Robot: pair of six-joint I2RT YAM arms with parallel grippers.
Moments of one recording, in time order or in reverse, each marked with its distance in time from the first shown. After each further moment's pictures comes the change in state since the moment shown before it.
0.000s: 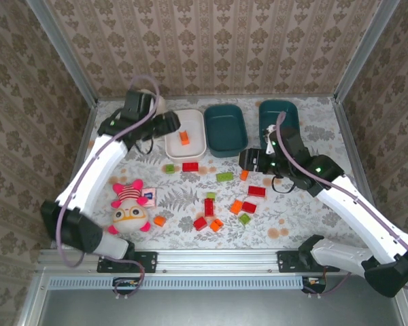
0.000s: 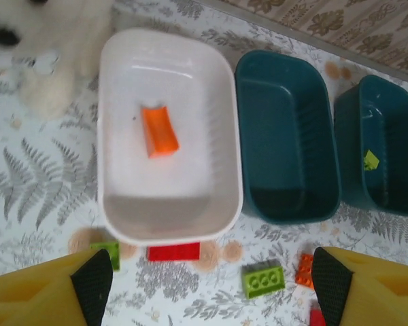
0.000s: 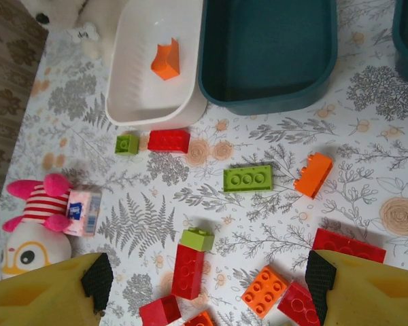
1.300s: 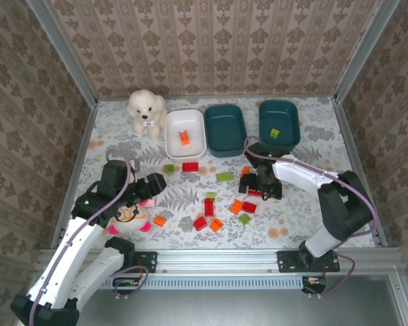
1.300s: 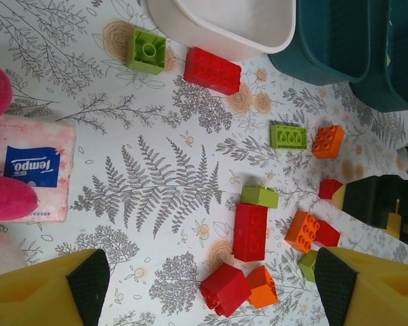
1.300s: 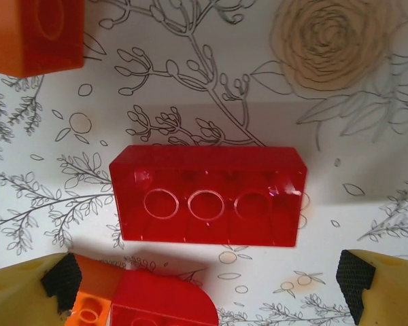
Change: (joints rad) left arm -0.008 -0.672 -0.618 -0.081 0.136 -0.150; right arm -0.119 0.506 -0.177 -0.060 -0.037 0.083
